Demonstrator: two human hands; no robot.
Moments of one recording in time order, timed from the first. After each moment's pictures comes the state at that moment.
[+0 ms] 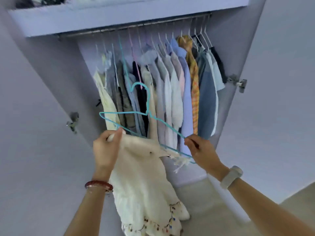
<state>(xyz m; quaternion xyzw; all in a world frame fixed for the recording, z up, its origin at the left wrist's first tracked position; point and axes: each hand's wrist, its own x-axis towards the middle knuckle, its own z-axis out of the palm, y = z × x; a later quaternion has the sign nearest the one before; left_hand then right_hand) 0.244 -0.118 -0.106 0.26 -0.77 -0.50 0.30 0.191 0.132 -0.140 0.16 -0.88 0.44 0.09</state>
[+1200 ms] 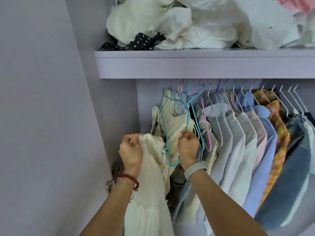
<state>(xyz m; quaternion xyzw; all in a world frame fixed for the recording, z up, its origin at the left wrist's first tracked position) 0.071 -0.307 -0.062 0.37 -0.65 -0.51 0.44 -0.030 -0.206 -0.070 0.01 -0.67 0.74 0.06</state>
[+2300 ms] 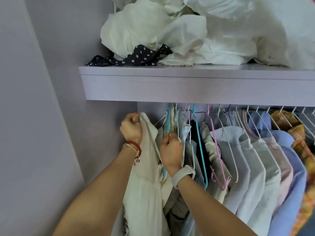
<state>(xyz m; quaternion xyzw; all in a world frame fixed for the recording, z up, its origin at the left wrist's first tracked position) -0.064 -0.386 -0.004 0.31 -0.62 -0.49 0.52 -0.073 -0.276 -0.040 0.18 -0.80 0.56 0.15</state>
